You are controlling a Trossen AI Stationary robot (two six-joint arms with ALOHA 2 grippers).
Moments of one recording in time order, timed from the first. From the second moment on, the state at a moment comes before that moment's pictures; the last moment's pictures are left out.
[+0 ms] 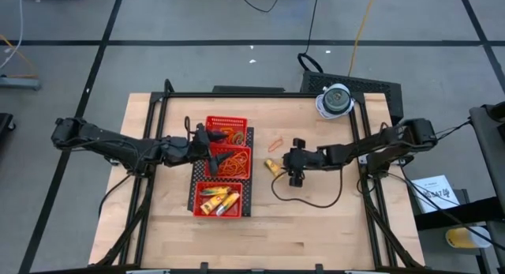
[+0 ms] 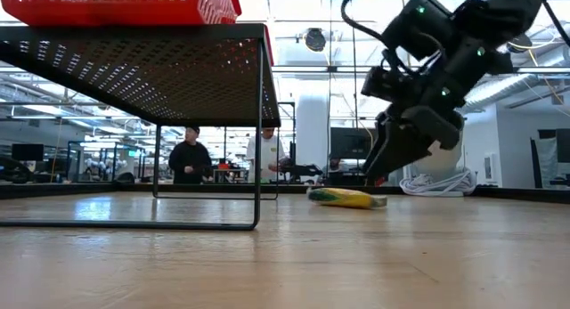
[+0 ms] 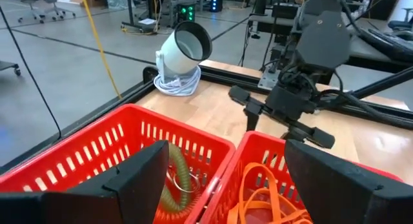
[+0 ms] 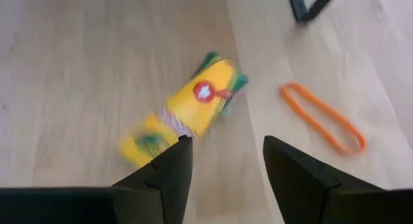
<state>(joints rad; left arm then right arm) -0.13 1.08 0.58 0.29 -0.45 -0.18 0.05 1.49 0.62 0.04 0.23 0.02</state>
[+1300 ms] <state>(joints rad) -0.12 1.08 0.58 0.29 -0.45 -0.27 0.05 1.62 0.53 0.29 0.12 0.02</state>
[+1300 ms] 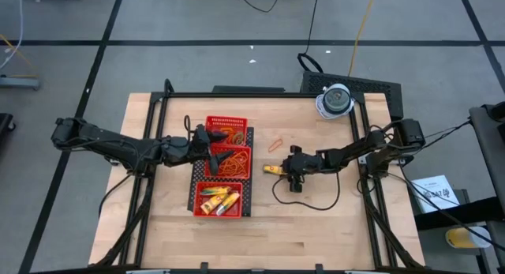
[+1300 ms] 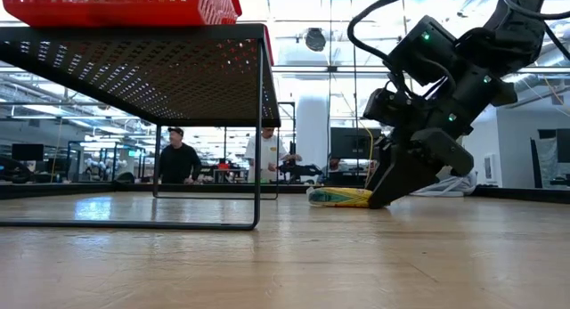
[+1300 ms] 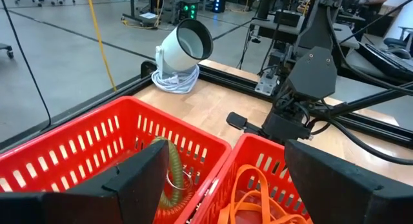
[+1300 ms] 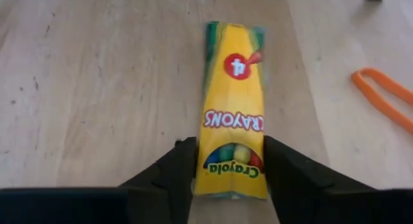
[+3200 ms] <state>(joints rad) -0.04 1.47 0.96 0.38 -0.29 -0.43 0.14 1.33 0.53 0.86 0.57 -0.77</state>
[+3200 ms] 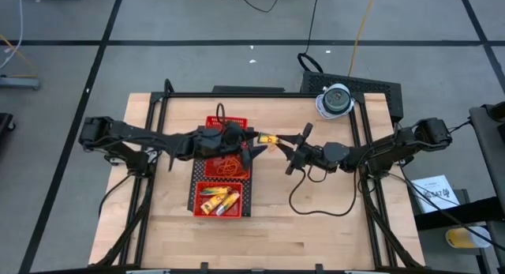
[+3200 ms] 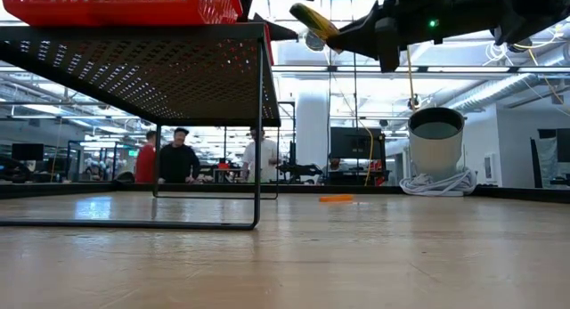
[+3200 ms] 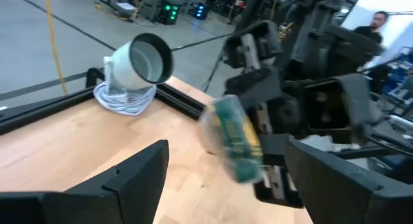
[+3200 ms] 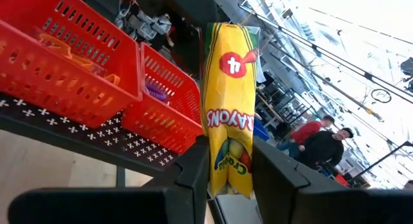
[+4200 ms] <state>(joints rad) 0.01 1.48 0.96 0.39 -0.22 -0.45 0.14 1.33 0.53 0.83 0.57 -0.74</state>
